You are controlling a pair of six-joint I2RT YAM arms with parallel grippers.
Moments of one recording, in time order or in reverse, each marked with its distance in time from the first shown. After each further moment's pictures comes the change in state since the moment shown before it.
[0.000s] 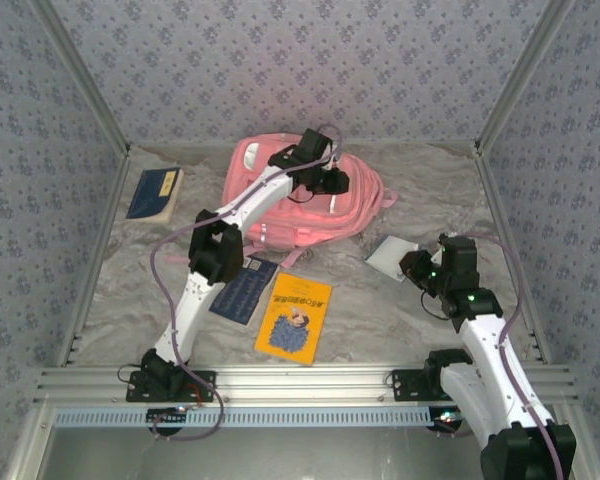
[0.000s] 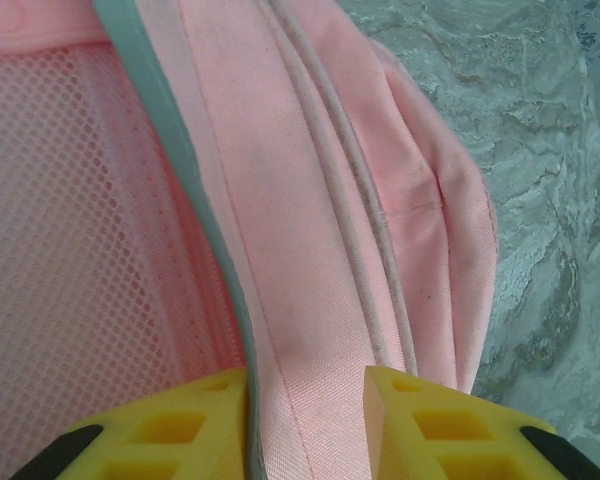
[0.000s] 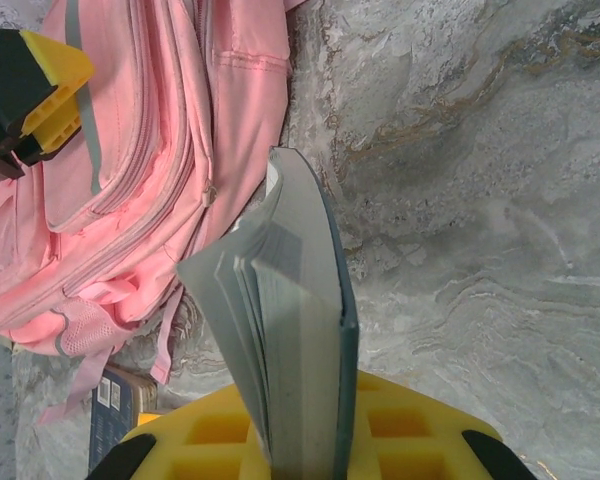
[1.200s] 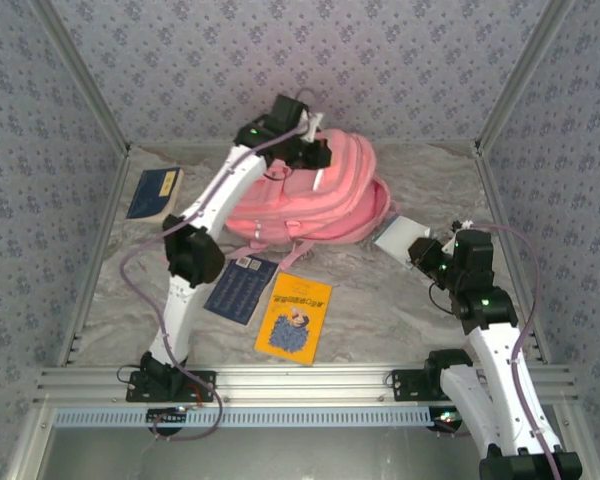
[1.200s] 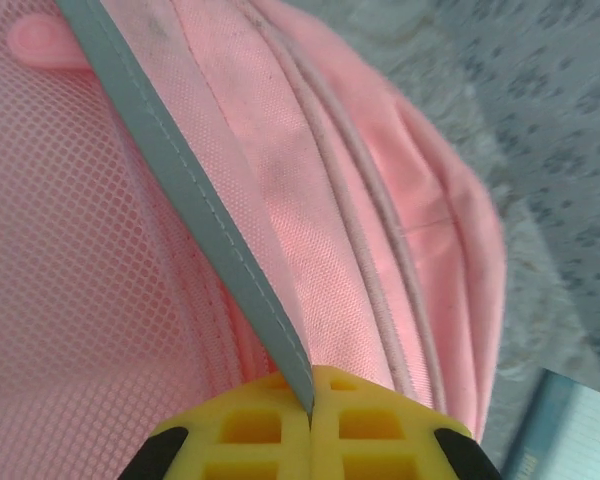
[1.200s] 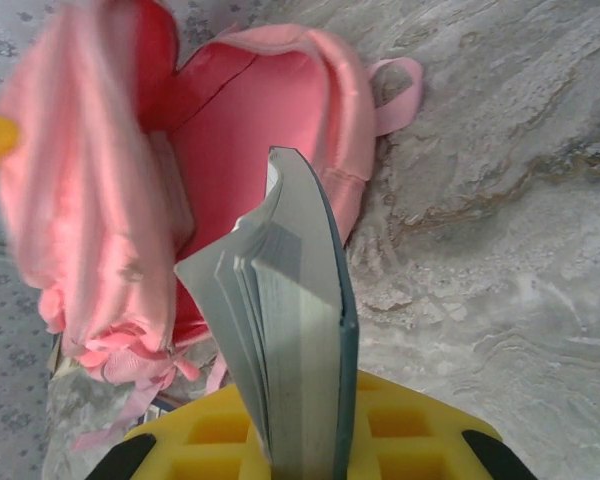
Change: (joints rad) left arm 0.081 -0.223 0.091 -0.211 0.098 0.100; right arm 0.000 -0.071 0.159 -0.097 0.046 -0.023
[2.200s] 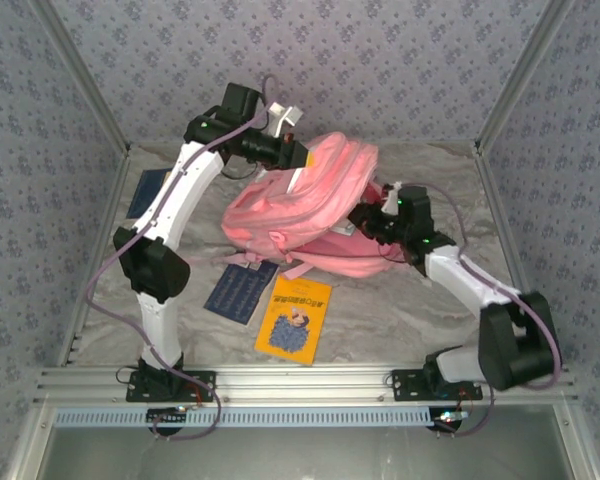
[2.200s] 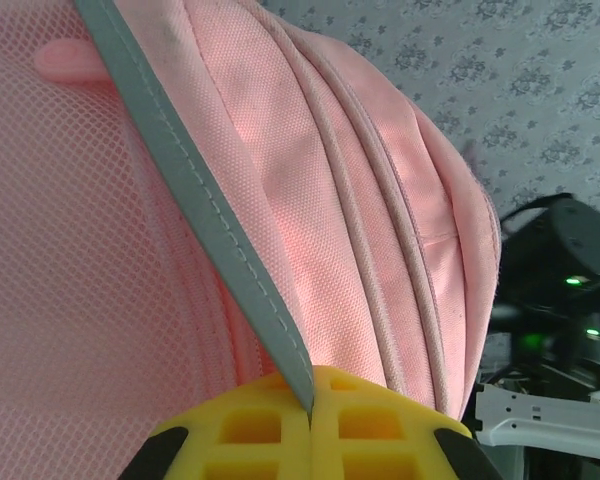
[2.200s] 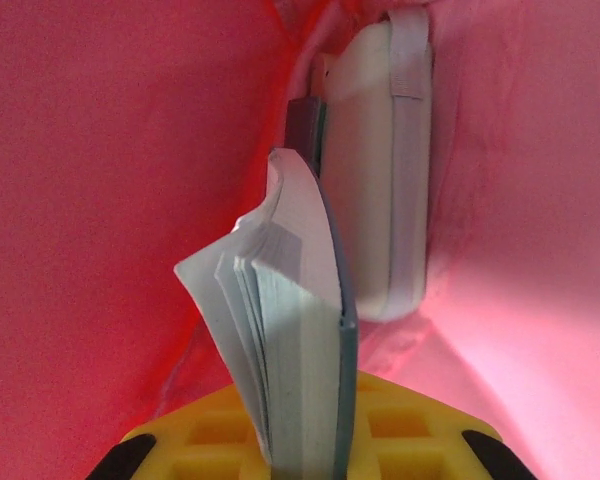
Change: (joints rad) left arm 0.102 -0.278 -0.264 -0.064 0.442 0.082; right arm 0.237 0.706 0.113 0.689 -0.280 0.204
